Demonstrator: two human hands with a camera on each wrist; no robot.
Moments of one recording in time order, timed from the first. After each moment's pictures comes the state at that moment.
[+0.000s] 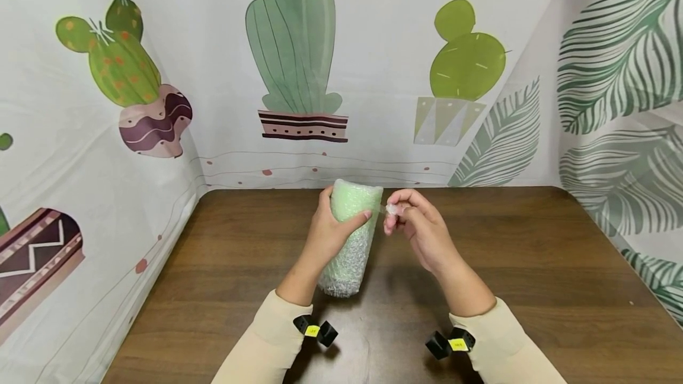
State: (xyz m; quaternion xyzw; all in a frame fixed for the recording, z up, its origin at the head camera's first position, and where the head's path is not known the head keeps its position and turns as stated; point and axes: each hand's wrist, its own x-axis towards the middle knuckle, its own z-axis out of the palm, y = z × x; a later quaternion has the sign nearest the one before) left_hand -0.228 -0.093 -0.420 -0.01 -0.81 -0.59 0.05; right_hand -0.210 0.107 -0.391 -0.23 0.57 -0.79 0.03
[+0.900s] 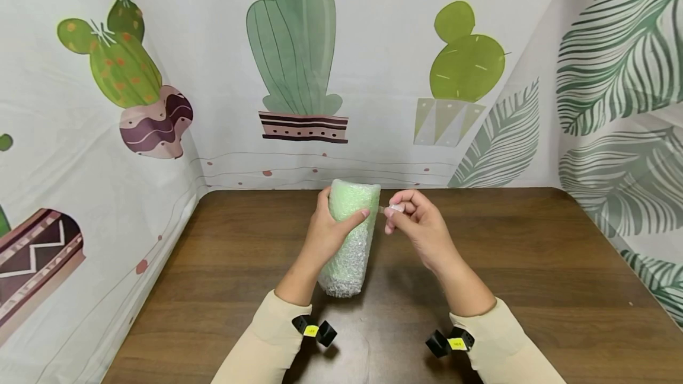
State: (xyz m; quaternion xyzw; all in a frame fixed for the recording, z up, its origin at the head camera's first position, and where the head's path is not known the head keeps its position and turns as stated) left_hand -0.230 -0.096 -0.419 -0.01 -0.79 -0.61 0.02; right_hand -0.214 0.106 -0.395 -0.20 0.62 -0.76 -0.02
